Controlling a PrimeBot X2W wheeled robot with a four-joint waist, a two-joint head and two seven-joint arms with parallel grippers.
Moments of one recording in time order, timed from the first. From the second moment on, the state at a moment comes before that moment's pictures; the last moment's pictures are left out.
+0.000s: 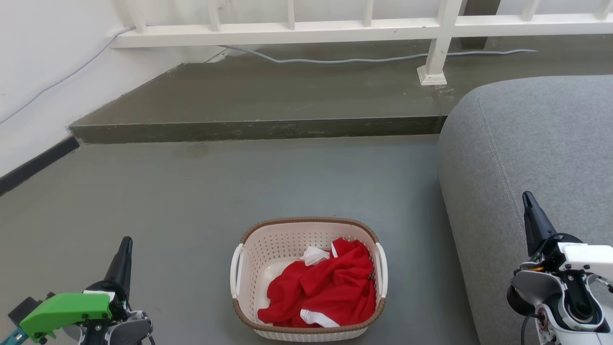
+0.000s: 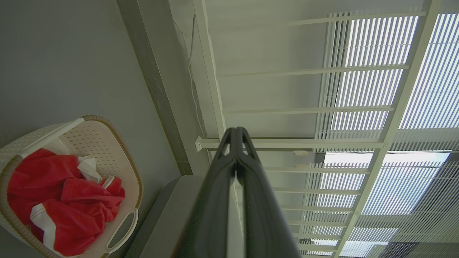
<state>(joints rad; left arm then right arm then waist) -0.04 0.09 -0.01 0.27 -1.68 -0.12 0.04 -0.05 -0.10 -0.04 0.27 1.68 0.11 0.03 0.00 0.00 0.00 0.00</state>
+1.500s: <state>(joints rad) -0.05 0.09 -0.01 0.28 -1.68 -0.12 0.04 -0.05 -0.10 -0.04 0.28 1.68 0.11 0.04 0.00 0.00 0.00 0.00</state>
